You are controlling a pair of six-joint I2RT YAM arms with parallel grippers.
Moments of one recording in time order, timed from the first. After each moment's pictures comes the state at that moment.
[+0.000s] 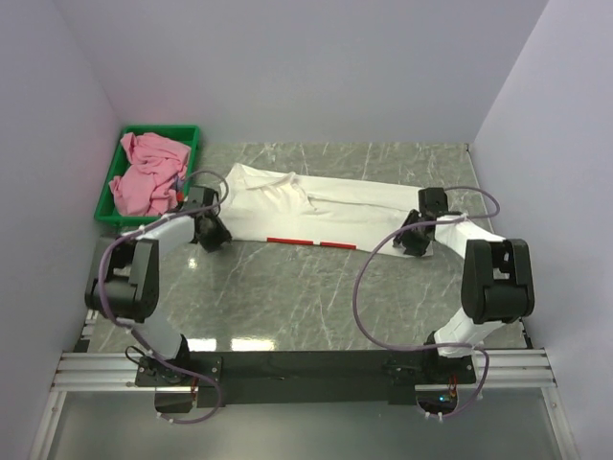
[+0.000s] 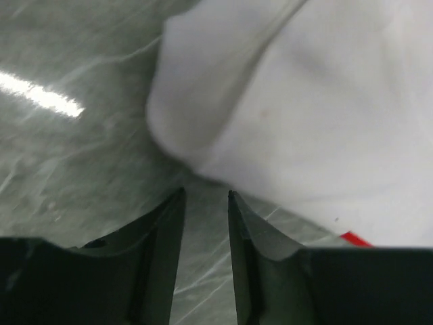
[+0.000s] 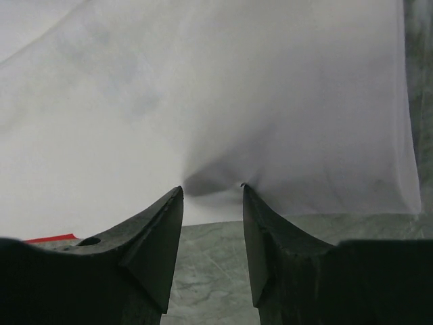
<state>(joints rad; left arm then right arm) -0.16 1.71 0.98 -0.36 -0.05 -0.75 0.01 1.65 0.92 -0.41 -0.04 0.58</state>
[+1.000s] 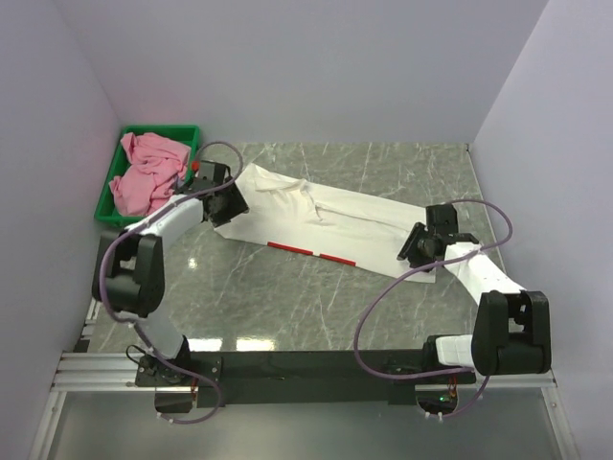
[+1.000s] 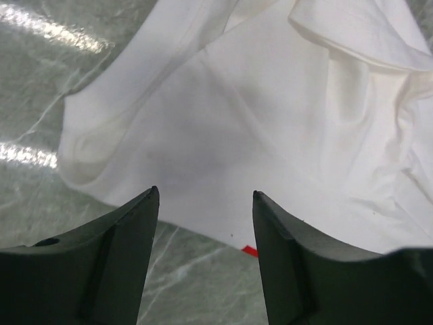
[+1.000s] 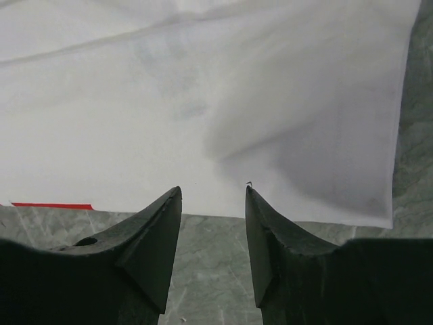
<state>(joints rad) -0.21 1.67 1.14 -0.35 -0.03 -0.69 0.01 1.30 0.71 -0.47 -0.05 0.56</state>
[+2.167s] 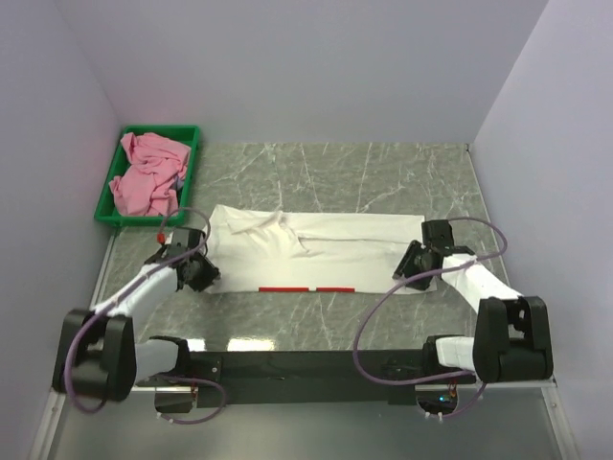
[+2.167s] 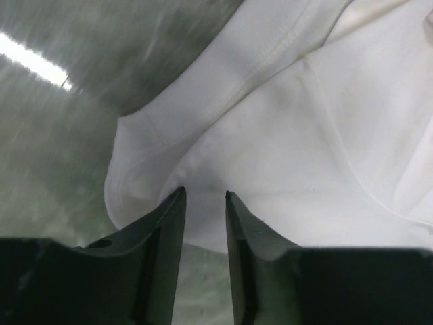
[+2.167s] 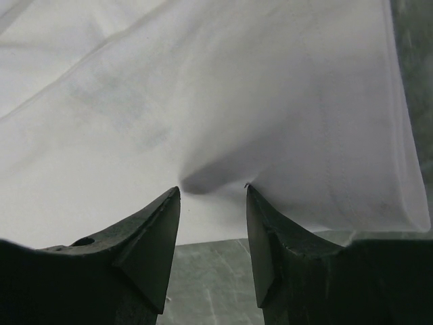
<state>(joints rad) -0.14 1.23 0.55 -0.38 -0.06 -0.87 0.03 1.28 0.59 -0.47 -0.09 0.60</state>
